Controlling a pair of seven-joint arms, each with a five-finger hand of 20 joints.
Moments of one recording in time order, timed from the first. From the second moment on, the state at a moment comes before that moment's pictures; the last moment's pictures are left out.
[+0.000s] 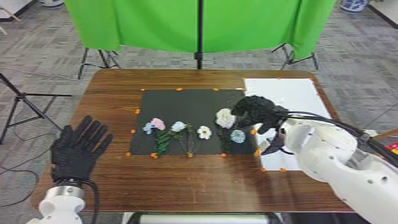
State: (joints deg) left arm 126.9 -60.0 -93.7 -121.0 8.1 14.1 20.0; right arm -76.7 -38.3 56.0 -112.3 -107.9 -8.6 15.9
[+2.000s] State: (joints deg) left arm 127.5 -58.5 -98.3 -120.9 15.5 14.6 23.2; right arm -103.9 -61.8 96.6 -118.8 -46.1 1.7 4.6
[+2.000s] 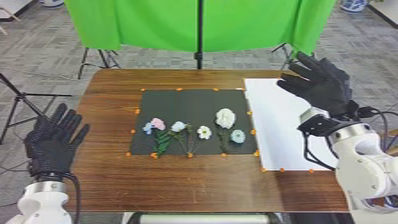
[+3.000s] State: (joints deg) left arm 126.6 -55.6 -99.5 -120.4 14.2 14.1 24.1; right arm -103.7 -61.5 95.7 -120.6 -45.7 -0.3 4.6
